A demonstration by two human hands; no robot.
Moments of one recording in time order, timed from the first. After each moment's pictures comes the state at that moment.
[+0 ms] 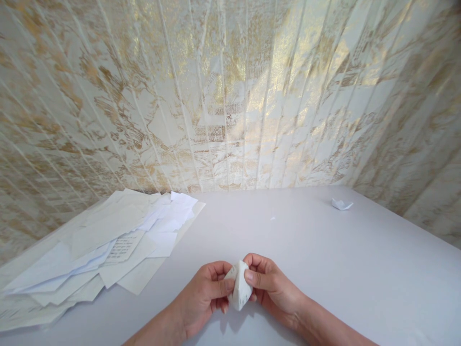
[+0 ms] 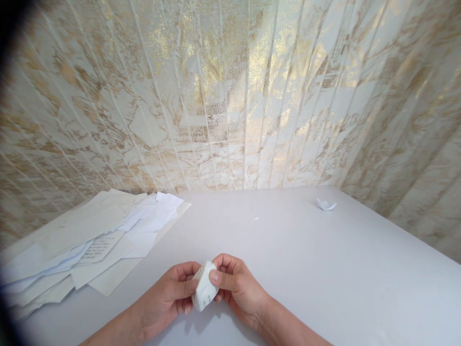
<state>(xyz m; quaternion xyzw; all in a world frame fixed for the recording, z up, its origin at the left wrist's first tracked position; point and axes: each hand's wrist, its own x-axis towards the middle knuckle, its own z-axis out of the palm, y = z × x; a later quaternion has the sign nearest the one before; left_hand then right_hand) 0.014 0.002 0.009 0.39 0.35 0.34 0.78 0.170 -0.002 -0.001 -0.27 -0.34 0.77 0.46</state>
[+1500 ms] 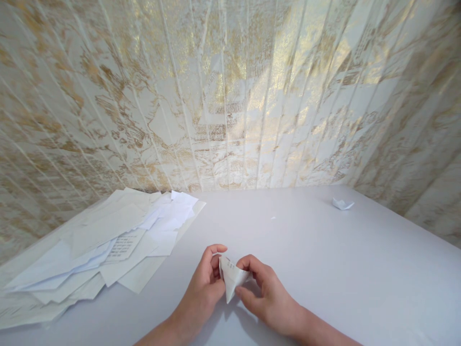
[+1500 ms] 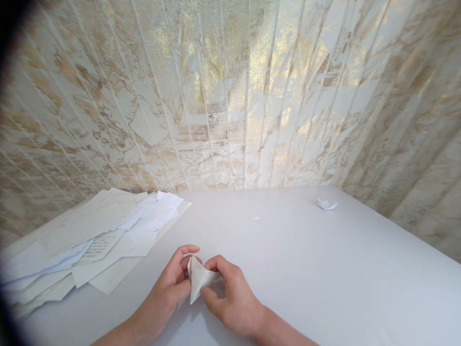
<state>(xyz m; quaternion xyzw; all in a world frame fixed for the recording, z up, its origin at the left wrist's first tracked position) 0.021 -0.004 0.012 0.44 0.41 0.47 0.65 0.169 -0.012 0.005 -0.40 -0.67 0.46 0.42</state>
